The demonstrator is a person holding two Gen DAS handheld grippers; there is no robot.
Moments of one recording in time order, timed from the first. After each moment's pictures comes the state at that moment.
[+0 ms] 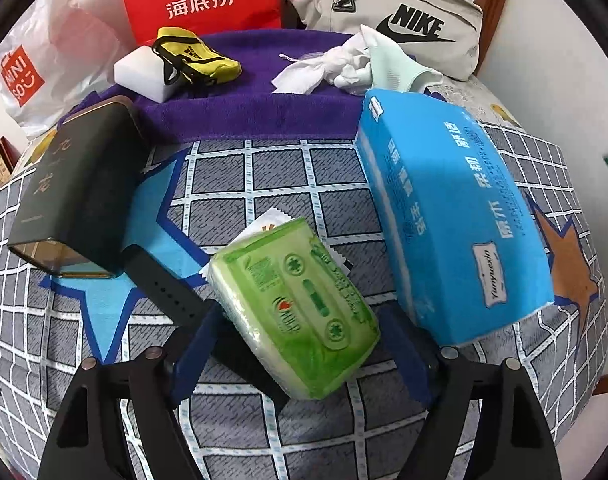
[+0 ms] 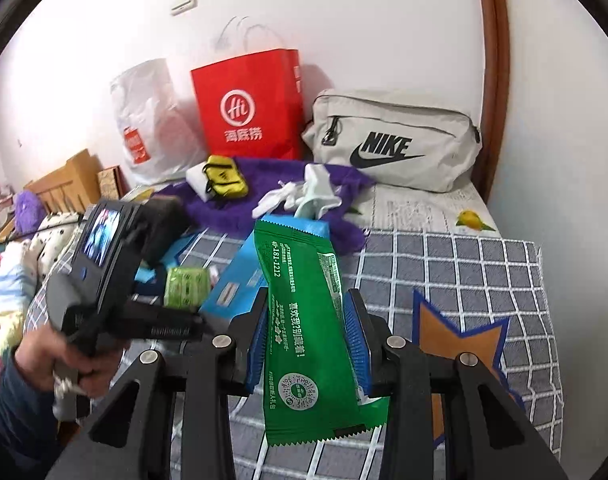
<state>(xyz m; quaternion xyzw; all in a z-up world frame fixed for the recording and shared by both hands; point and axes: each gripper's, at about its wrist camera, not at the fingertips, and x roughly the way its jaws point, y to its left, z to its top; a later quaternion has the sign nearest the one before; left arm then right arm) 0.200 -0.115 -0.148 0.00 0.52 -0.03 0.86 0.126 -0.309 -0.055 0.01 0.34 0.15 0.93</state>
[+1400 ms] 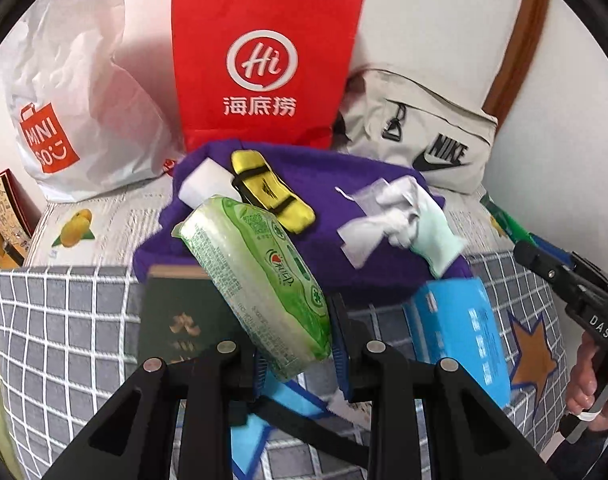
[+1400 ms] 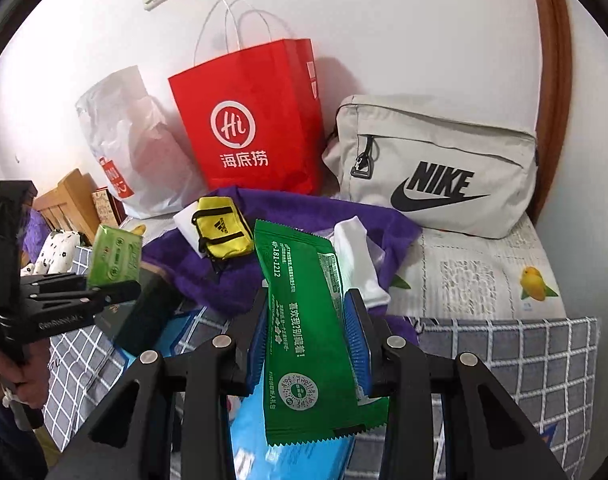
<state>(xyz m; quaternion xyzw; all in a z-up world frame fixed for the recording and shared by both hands) 0.267 -0.013 -0.046 -0.05 0.44 -0.06 0.90 0.276 -0.245 -0.041 0.02 0.37 0.18 0.91</state>
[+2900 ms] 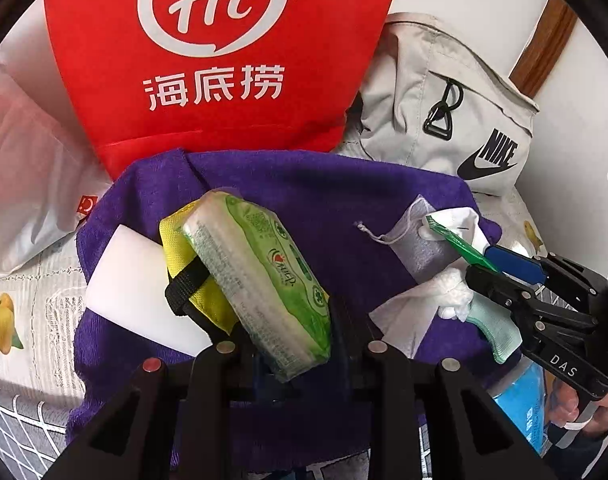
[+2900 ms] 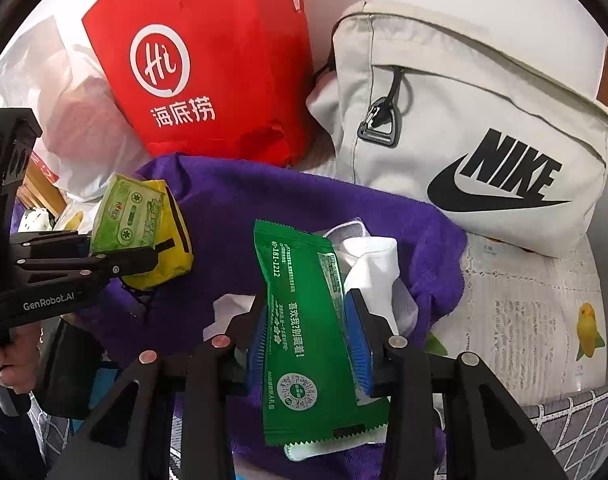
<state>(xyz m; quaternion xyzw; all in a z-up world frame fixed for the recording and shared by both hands) 0.424 -0.024 -0.103 -0.02 0.51 -0.11 0.85 0.416 -0.203 -0.115 -0.01 0.48 0.16 0.87</state>
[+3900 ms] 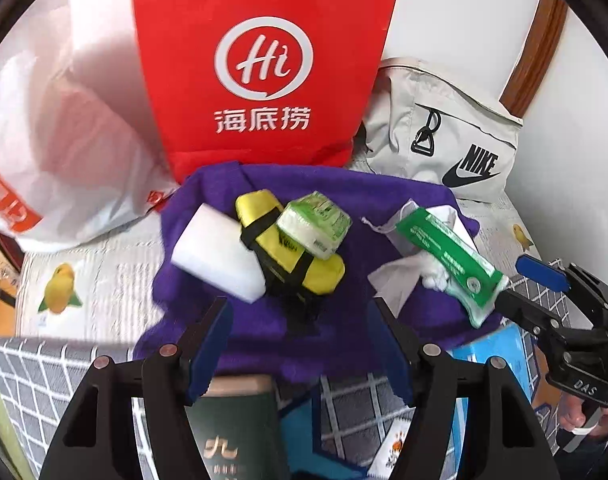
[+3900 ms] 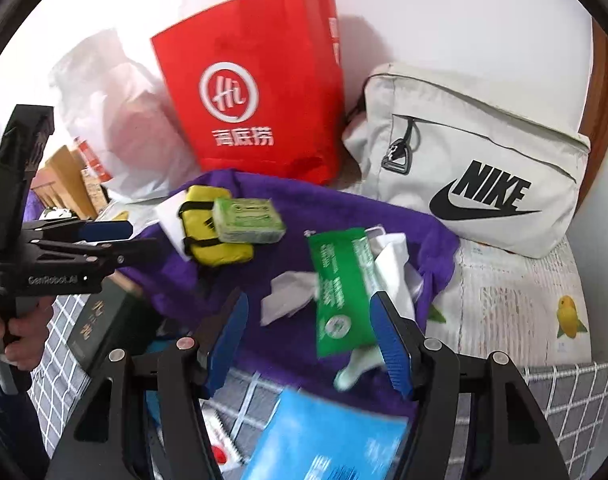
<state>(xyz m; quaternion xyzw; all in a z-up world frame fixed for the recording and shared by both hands) 0.349 0.004 -0.048 -0.02 0.47 -0.07 0.88 0.340 -0.200 -0.060 -0.01 0.43 0.19 0.89</state>
